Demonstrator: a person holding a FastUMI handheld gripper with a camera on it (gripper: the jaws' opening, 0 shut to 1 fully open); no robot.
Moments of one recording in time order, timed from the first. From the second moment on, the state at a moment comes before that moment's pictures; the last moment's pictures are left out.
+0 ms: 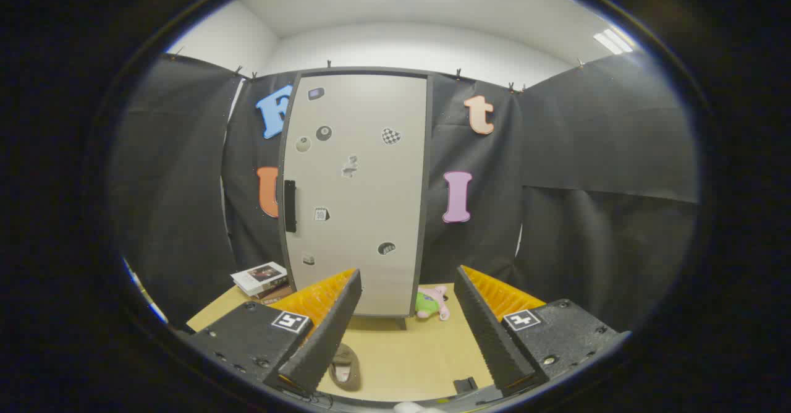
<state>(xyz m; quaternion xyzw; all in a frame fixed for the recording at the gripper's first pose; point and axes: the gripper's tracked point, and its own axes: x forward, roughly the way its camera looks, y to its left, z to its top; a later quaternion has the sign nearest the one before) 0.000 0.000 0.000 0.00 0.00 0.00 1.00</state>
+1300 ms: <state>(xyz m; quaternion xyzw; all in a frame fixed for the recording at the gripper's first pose) 0.125 0.157 0.014 0.02 0.01 0.08 1.00</state>
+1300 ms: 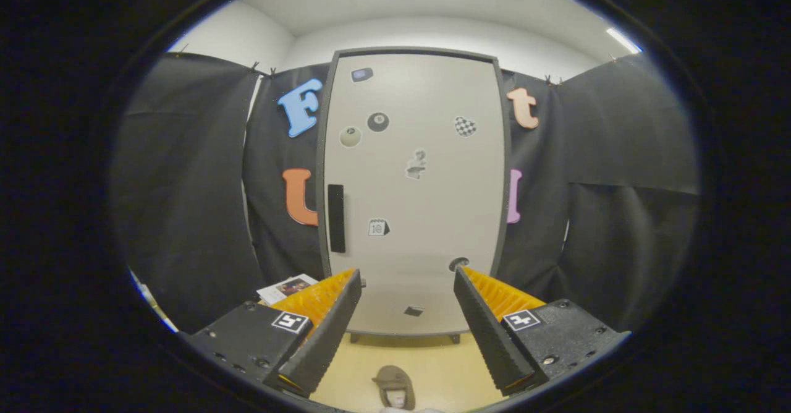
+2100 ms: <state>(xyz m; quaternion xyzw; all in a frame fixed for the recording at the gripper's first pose) 0.298 0.292 0.036 0.01 0.02 0.13 0.99</state>
